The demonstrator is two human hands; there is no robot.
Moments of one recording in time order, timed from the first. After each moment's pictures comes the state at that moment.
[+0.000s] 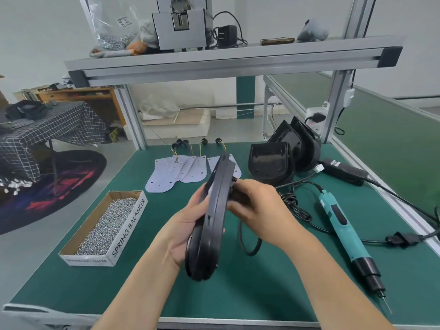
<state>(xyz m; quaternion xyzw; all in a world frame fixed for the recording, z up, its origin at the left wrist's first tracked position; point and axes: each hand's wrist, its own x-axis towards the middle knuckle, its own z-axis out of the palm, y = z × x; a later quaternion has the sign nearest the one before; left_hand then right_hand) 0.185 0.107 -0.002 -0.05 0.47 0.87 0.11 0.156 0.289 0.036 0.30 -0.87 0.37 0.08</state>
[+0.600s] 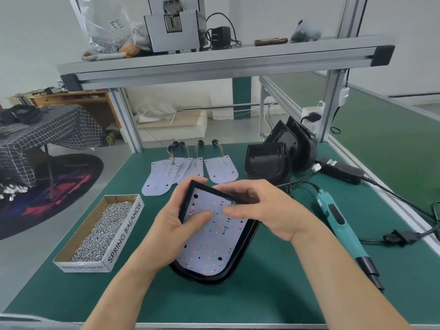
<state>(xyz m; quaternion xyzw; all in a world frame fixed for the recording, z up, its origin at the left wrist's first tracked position) 0.199 0.086 0.008 0.15 0.77 0.61 -0.10 0.149 0.305 0.048 0.25 -0.69 0.64 -0.20</state>
